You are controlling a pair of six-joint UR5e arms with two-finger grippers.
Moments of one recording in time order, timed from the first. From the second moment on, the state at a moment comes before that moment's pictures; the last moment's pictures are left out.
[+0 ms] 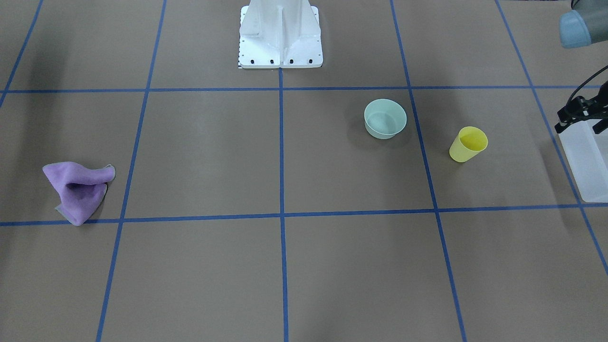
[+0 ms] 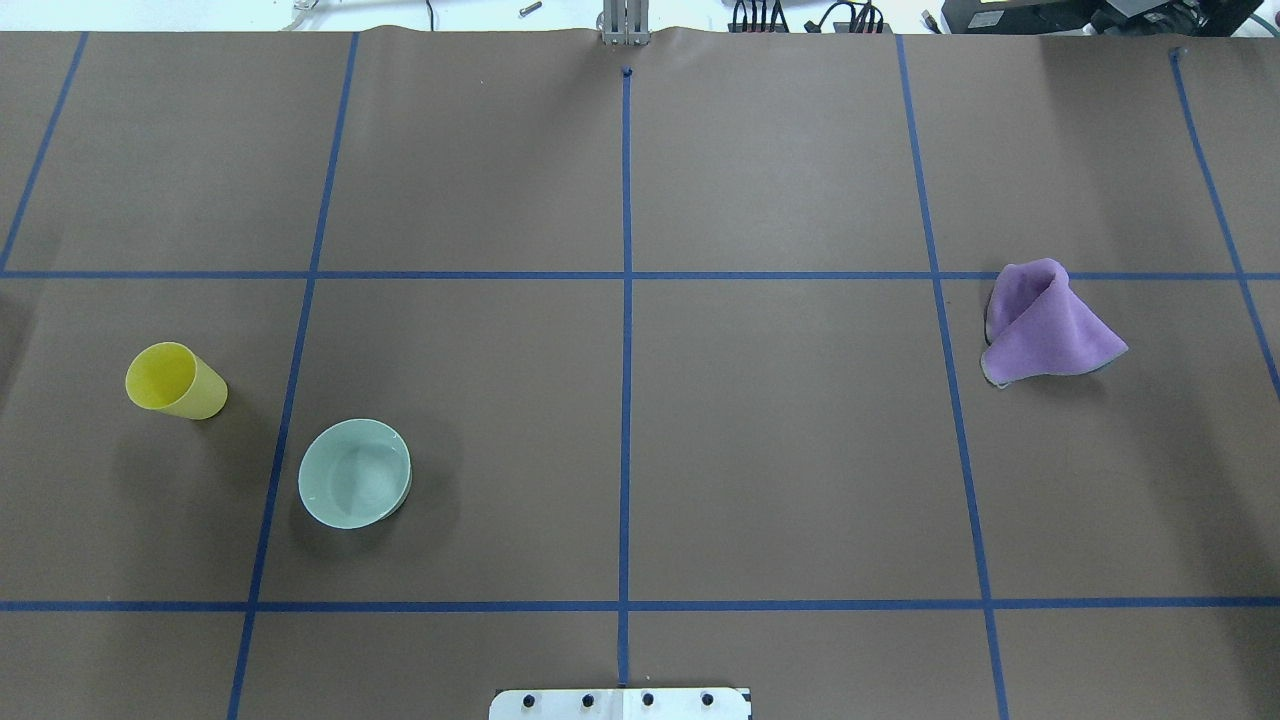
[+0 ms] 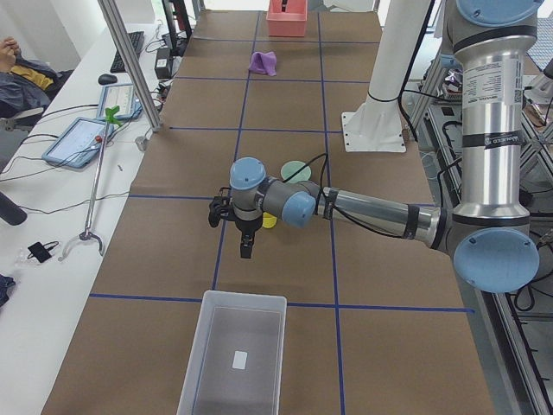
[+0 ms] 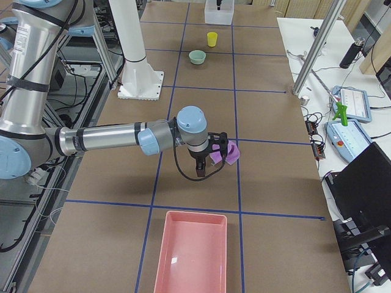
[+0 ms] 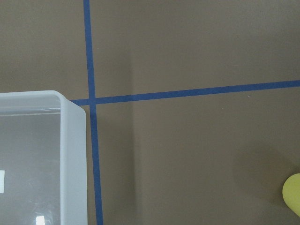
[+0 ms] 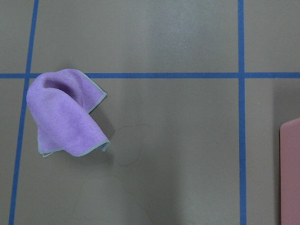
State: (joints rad) left arm -1.24 -1.49 -1.81 -1.80 -2.27 -0.48; right arm 1.43 -1.84 1.97 -1.33 2.41 0.35
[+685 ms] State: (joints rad) left arm -1.08 -1.54 -1.79 -1.96 -2.25 -0.71; right arm 1.42 -1.84 1.97 -1.33 2.41 0.35
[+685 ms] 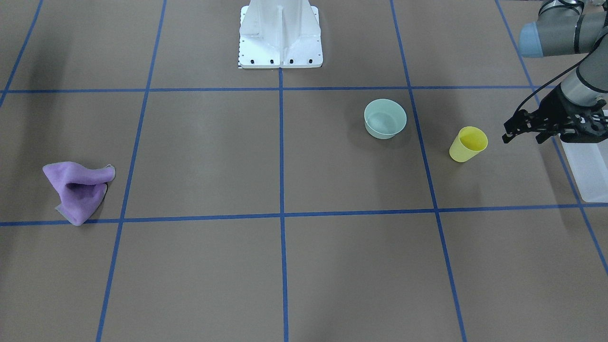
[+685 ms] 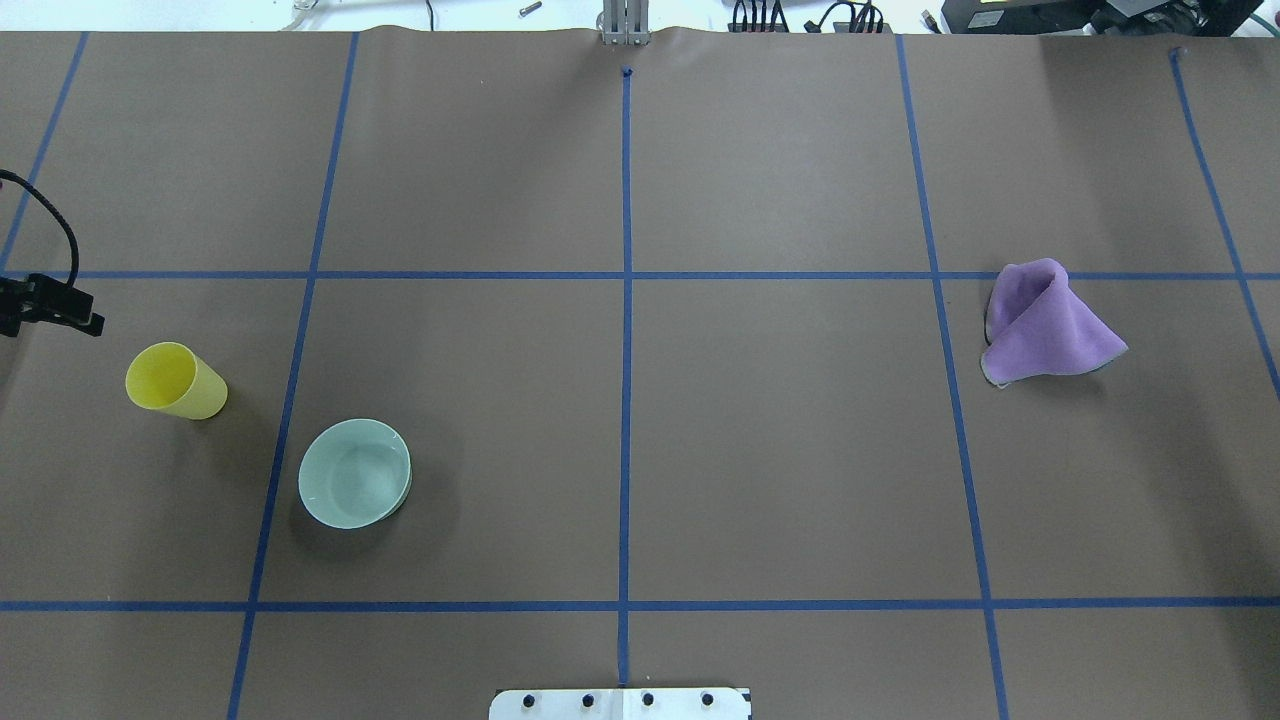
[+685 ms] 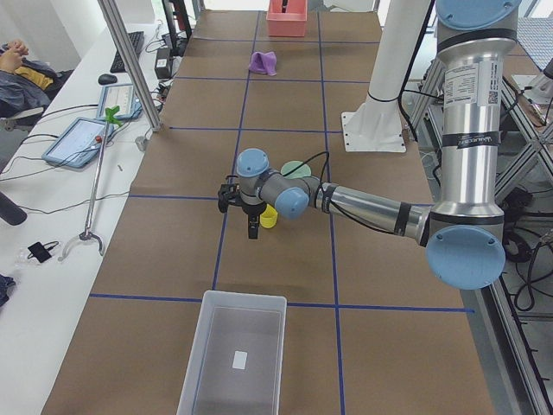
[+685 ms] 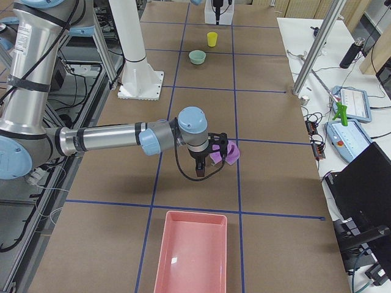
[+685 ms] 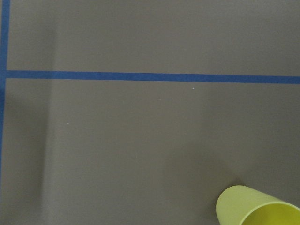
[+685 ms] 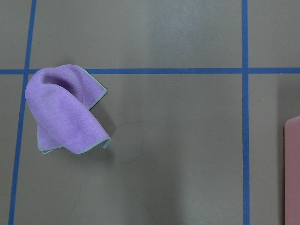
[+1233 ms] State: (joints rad) left arm -1.01 -1.55 -1.77 -1.98 -2.25 -0.76; right arm 1.41 -1.84 1.96 -1.33 2.41 0.35
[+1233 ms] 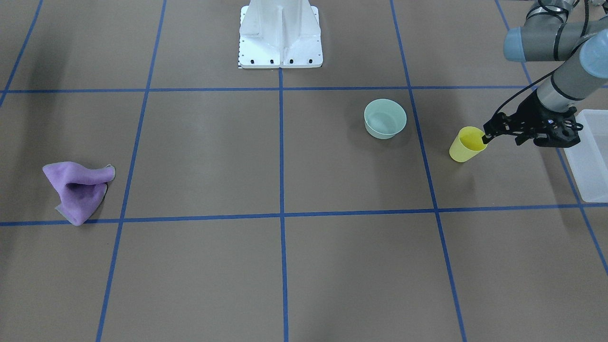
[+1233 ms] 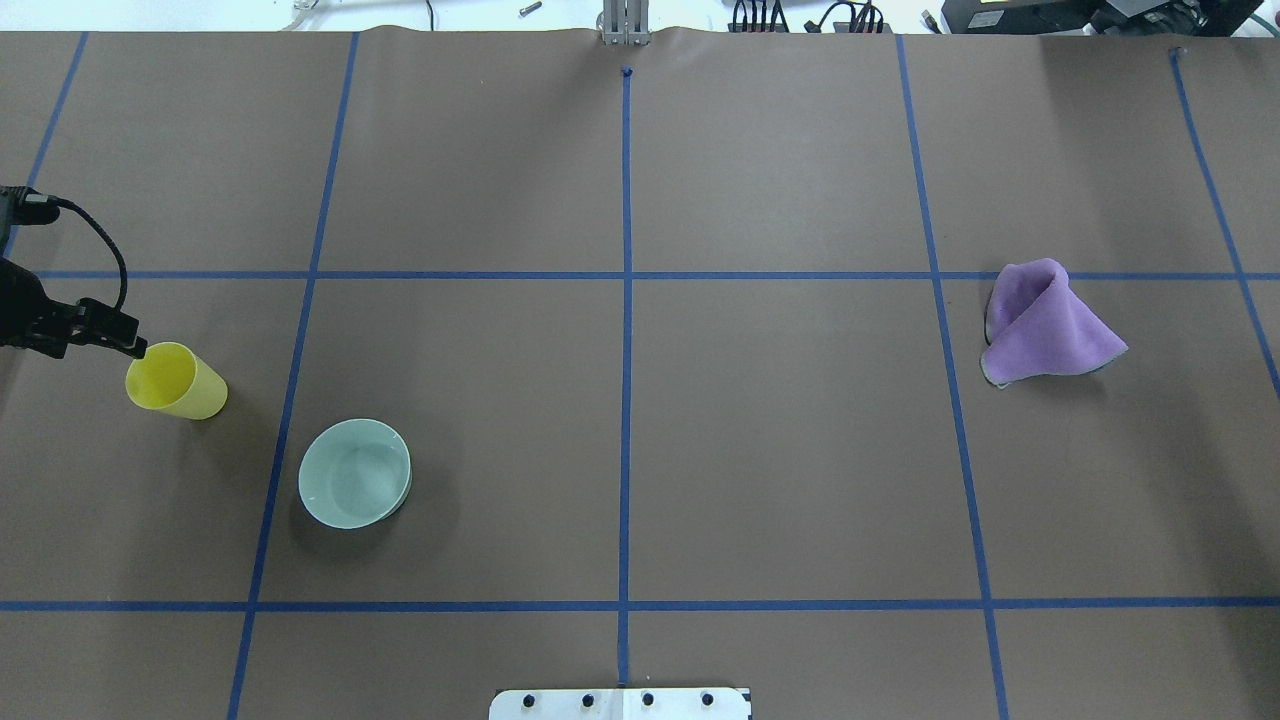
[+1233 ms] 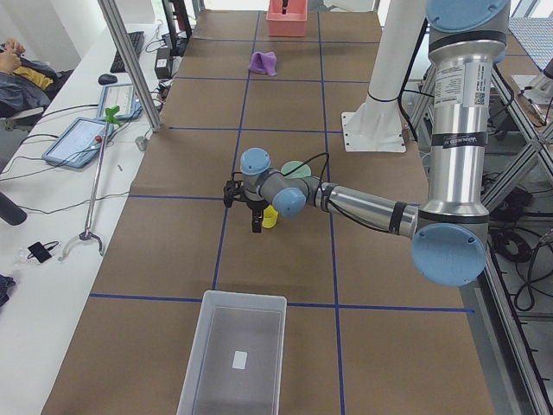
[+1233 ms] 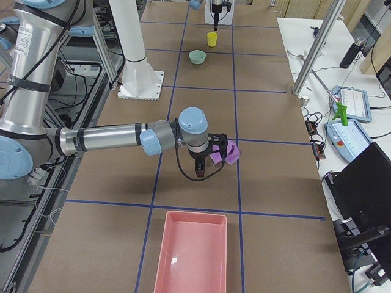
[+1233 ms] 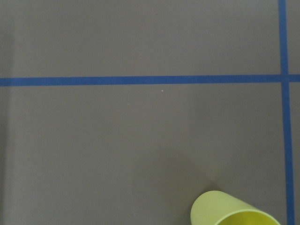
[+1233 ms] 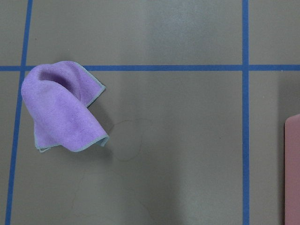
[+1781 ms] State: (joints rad) left arm -0.95 -1.55 -1.76 -1.99 -2.24 -0.78; right arm 1.40 -1.84 1.95 -1.33 2.40 0.35
